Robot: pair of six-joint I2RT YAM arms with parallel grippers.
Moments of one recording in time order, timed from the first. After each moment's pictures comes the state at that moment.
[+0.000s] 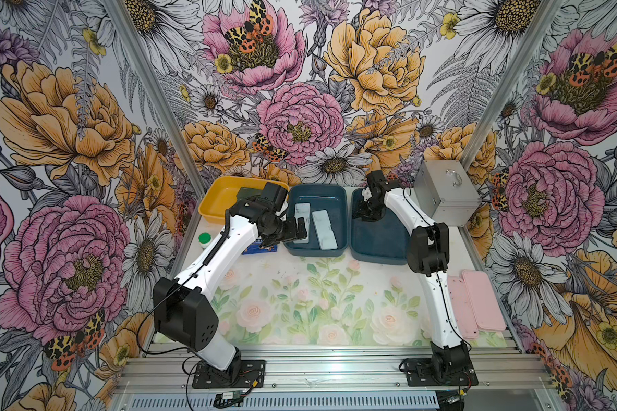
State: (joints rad) left arm -0.40 1.58 1.53 -1.07 0.17 -0.51; right arm 0.24 2.52 2.37 -1.07 -0.29 0.41
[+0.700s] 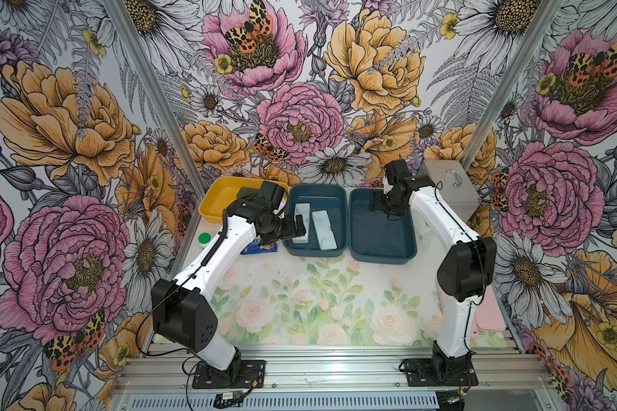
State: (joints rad) left arm -0.38 1.58 1.52 -1.03 0.17 -0.51; right arm 0.22 1.90 1.89 -1.03 -0.04 0.34
